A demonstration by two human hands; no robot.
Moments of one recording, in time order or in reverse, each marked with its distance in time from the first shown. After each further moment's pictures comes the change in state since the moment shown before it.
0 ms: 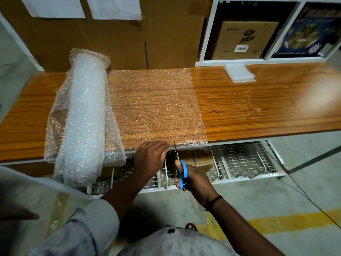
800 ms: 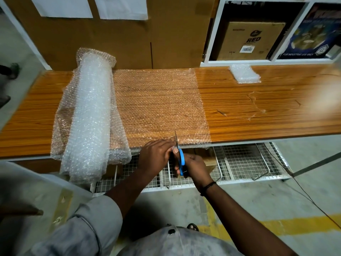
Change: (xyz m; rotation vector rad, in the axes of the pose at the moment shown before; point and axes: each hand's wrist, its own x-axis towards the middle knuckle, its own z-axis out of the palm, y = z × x) left_hand 0.006 0.003 -0.006 -0.041 -0.009 -0.038; right_hand 0.033 -0.017 0.015 -0.096 0.110 -0.090
